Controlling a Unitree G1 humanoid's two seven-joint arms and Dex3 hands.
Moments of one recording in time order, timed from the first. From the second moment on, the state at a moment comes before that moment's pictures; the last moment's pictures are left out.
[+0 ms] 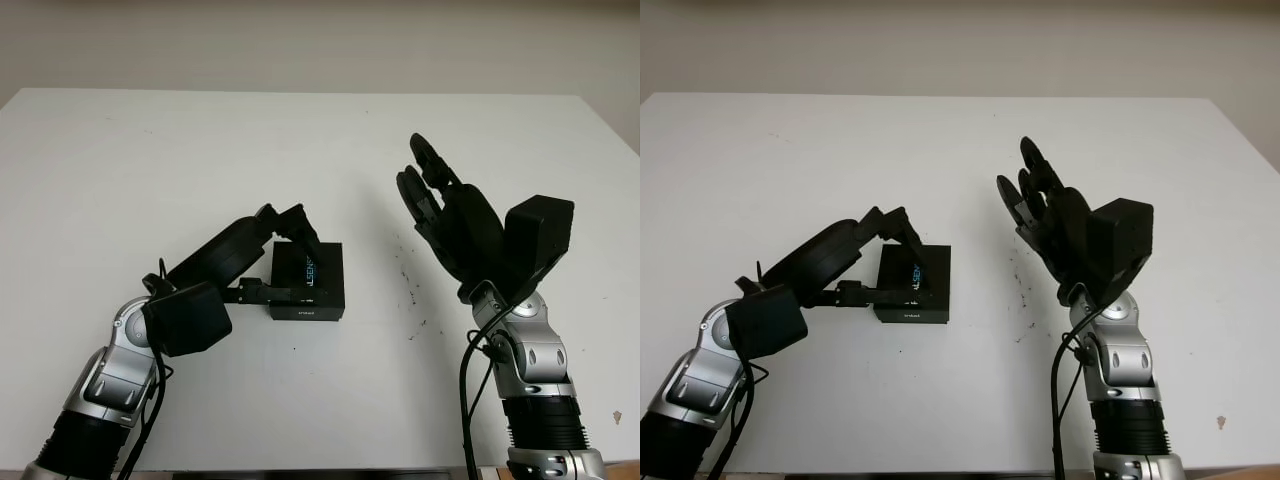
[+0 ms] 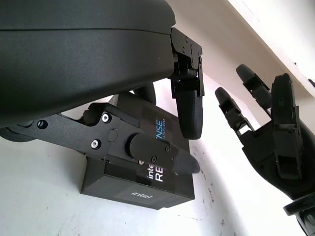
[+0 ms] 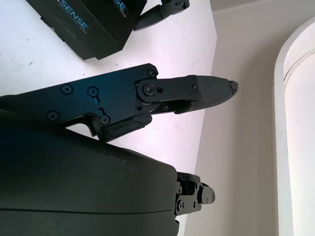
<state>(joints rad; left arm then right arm) -0.25 0.44 -0.12 -0.03 0.20 -0.20 -0.43 -0.37 -0.17 -0.09 0.06 0.18 0.23 0.21</state>
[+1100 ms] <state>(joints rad) -0.25 0.53 -0.34 -0.13 1.18 0.01 -0.19 -0.36 -0.18 -0.09 0.06 0.17 0.24 0.22</state>
